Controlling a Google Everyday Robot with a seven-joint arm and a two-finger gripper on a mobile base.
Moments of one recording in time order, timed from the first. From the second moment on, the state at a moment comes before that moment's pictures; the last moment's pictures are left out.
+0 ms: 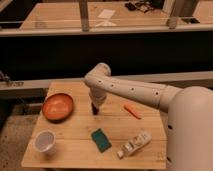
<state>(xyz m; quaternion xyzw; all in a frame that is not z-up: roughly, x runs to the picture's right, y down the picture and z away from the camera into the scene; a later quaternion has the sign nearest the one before) -0.034 0.091 0.818 -0.27 -0.14 -0.35 0.89</state>
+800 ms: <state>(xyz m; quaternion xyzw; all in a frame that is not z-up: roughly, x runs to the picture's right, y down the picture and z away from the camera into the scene) -0.036 0.090 0.819 -0.27 -0.14 -0.36 0.88</state>
